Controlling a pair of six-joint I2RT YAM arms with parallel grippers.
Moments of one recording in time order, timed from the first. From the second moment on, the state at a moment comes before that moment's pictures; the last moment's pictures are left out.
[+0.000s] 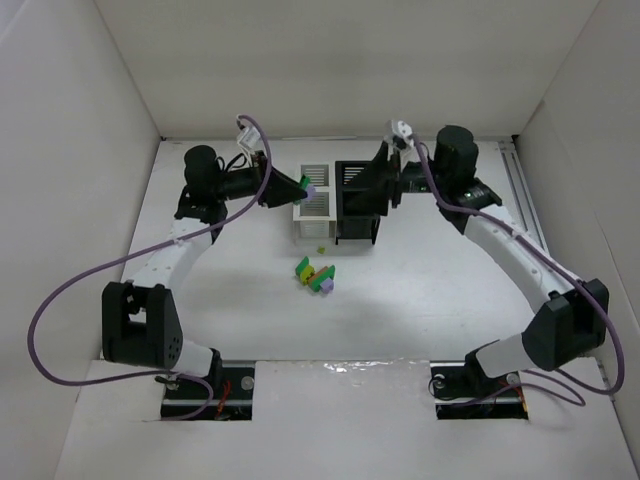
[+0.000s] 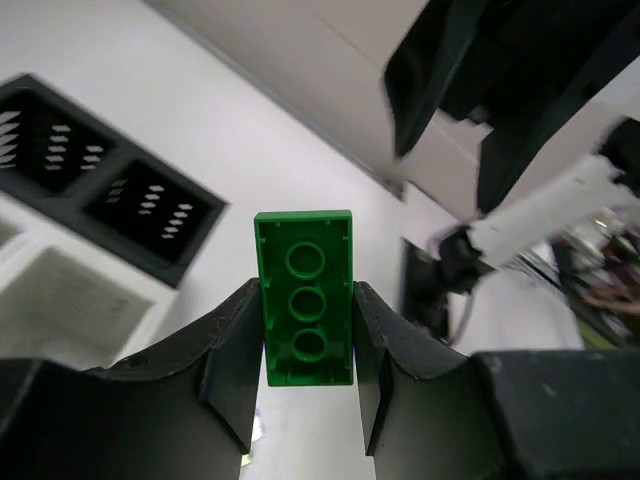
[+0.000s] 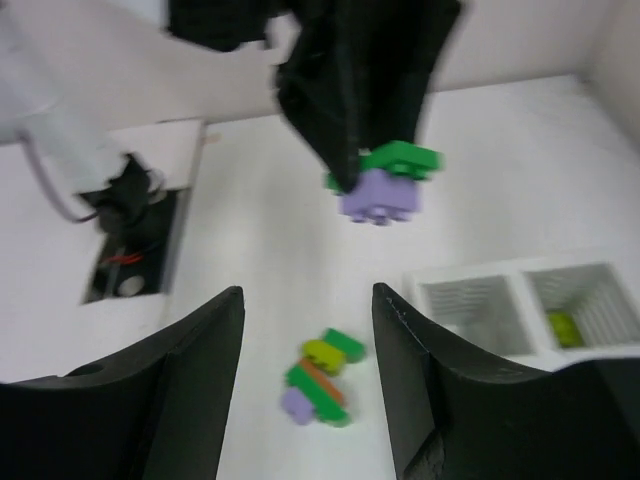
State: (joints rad) left arm -0.15 1.40 1.03 0.32 1.11 -0.54; right arm 0.36 1.45 1.31 0.05 -1.09 0.00
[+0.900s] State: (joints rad) left arm -0.22 1.39 0.97 0.65 1.43 -0.64; right arm 0.51 1.57 1.37 0.01 -1.27 0.18
